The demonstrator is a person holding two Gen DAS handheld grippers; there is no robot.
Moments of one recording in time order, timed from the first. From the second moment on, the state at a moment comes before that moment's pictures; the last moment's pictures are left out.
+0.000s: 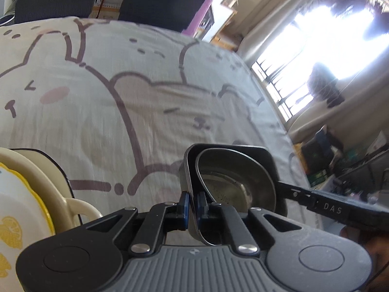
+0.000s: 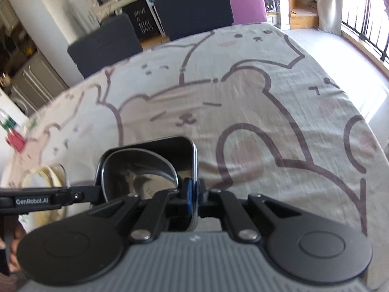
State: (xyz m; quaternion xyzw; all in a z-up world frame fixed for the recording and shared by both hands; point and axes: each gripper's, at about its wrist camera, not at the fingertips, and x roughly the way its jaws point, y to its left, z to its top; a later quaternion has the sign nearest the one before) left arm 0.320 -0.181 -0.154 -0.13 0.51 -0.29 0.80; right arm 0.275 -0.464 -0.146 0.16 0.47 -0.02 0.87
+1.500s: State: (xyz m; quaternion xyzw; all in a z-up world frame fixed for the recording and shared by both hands) left arm 0.287 0.065 -0.115 -0.22 0.48 -0.14 0.84; right arm 0.330 -0.258 -0.120 0.12 0.48 0.15 0.85
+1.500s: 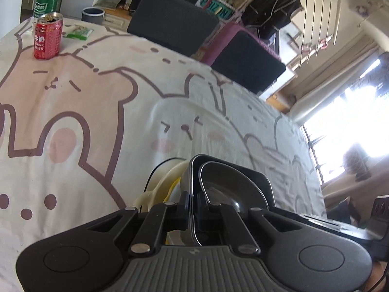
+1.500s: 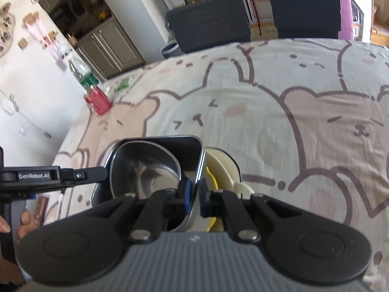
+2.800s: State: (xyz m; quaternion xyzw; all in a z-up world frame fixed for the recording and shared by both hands) left arm 0.279 0.064 -0.110 -0.17 0.48 -0.14 0.85; right arm 0.327 -0.248 -0.121 0.08 0.50 0.17 0.85
